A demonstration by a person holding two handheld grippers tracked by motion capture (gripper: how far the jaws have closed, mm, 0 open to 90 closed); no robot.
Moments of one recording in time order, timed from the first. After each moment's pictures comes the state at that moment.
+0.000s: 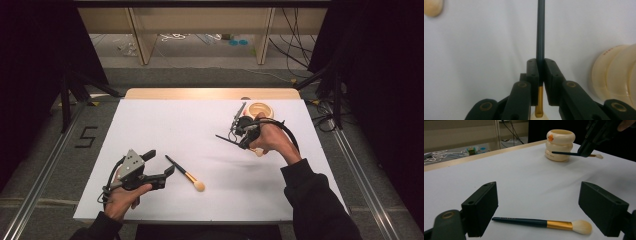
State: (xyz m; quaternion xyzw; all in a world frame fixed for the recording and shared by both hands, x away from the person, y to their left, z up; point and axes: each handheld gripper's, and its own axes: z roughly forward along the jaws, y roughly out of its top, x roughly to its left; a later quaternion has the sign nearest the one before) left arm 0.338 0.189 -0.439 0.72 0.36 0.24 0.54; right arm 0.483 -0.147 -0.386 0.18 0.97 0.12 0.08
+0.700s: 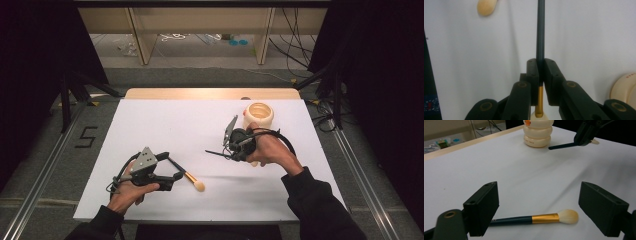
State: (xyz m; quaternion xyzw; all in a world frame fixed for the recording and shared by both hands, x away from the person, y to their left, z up) left arm 0.353 0.170 -0.443 0.78 0.31 0.17 0.52; right arm 0.441 -0.127 -0.377 0.07 0.99 0.12 0.08
